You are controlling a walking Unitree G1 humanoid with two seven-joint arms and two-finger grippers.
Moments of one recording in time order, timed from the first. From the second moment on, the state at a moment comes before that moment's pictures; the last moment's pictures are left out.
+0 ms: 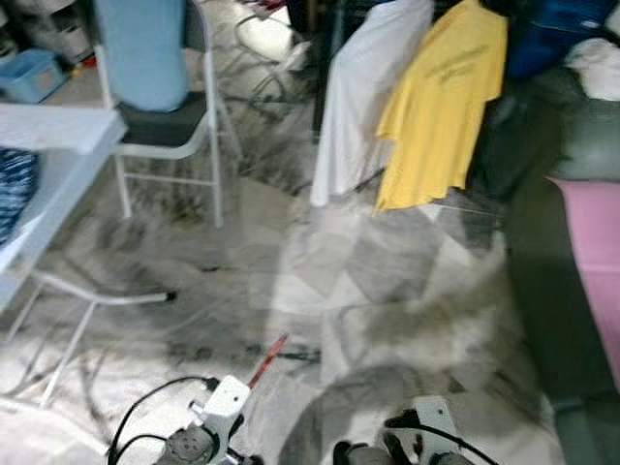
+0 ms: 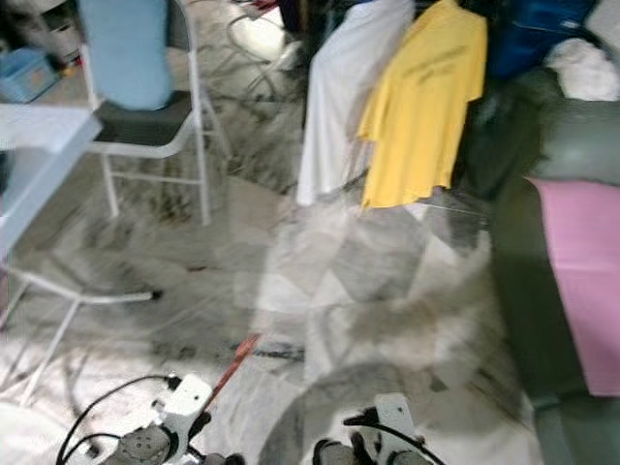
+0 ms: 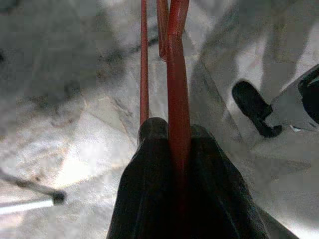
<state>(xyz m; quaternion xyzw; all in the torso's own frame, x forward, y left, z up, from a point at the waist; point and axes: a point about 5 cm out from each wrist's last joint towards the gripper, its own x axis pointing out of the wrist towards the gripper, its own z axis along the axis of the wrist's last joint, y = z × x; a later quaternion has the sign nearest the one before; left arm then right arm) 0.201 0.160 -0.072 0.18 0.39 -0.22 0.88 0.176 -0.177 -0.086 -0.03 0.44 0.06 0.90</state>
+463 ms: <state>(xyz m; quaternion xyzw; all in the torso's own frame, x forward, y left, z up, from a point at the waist) 0.354 0.118 0.098 0.32 0.02 -0.36 0.88 0.286 -0.226 0.027 -0.22 0.14 0.14 0.95</state>
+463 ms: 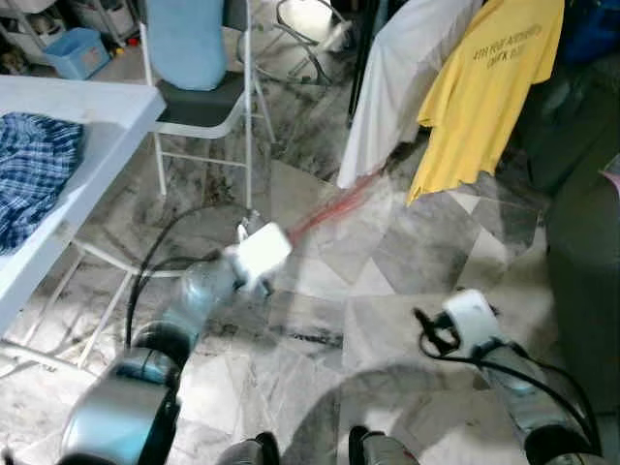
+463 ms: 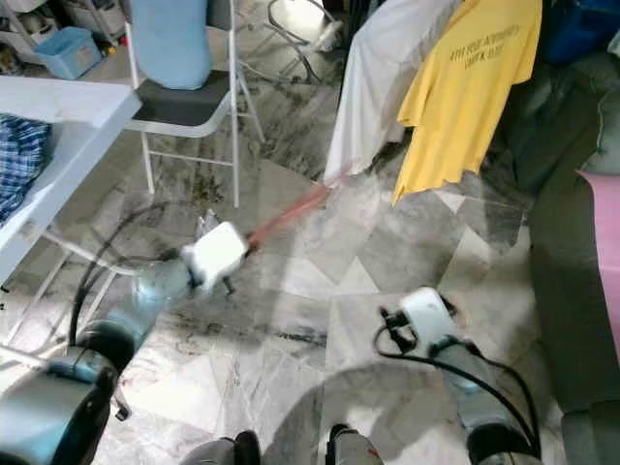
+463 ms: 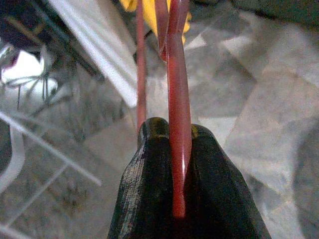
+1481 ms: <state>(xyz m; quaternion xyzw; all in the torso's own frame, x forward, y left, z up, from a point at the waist) 0.345 0.112 0.092 0.41 0.04 -0.47 0.78 0.320 -0.220 0.130 -0.46 0.02 0.37 0.81</state>
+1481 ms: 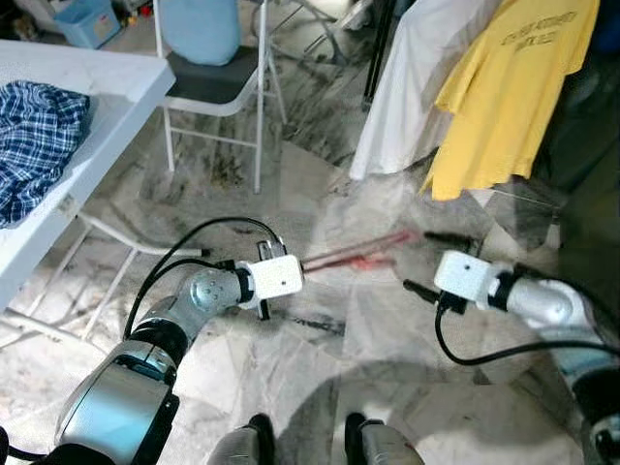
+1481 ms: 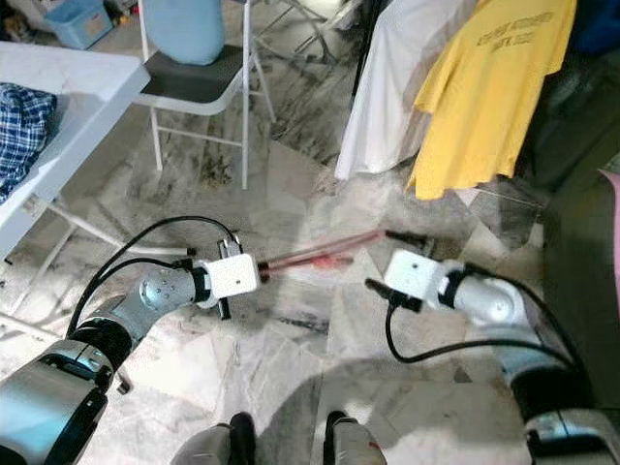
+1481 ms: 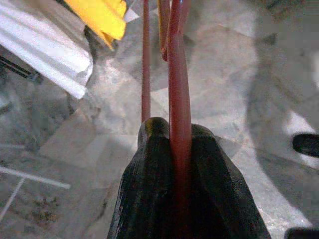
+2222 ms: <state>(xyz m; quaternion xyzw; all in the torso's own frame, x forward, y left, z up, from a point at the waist) 0.338 0.090 0.096 0.40 0.00 -0.52 0.76 0.330 -0.214 0.118 -0.52 0.06 0.40 0.75</state>
